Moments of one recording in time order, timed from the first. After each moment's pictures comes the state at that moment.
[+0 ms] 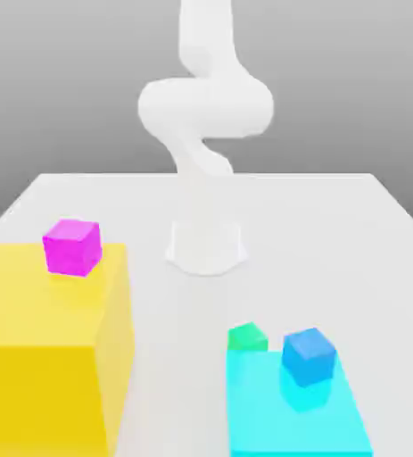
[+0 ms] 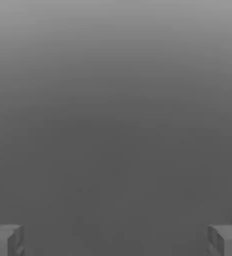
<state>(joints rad) 0.02 -0.74 0.00 -2.37 0.00 2.35 0.77</state>
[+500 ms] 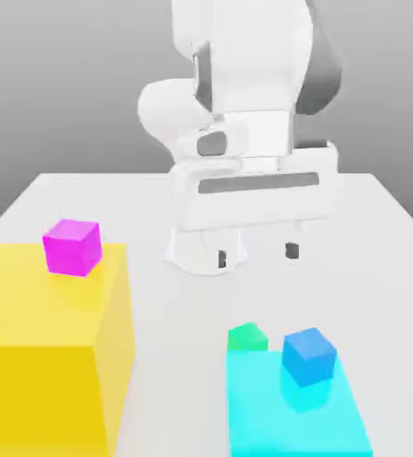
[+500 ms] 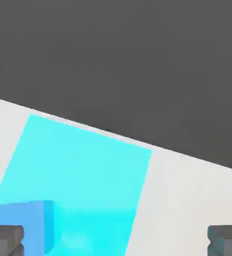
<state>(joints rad) 0.16 -0.26 0.01 -2.86 0.01 2.77 0.57</state>
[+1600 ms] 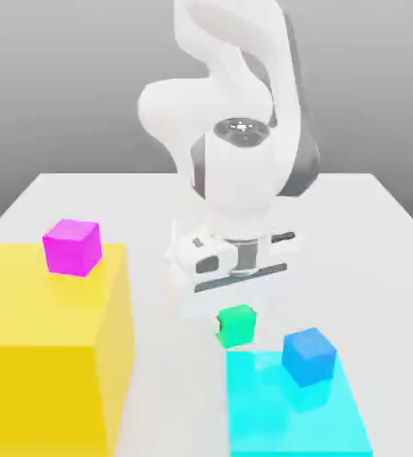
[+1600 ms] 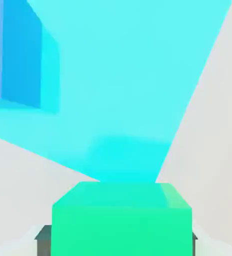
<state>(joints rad) 0.09 -0.06 -0.04 -2.78 0.02 2.75 0.51</state>
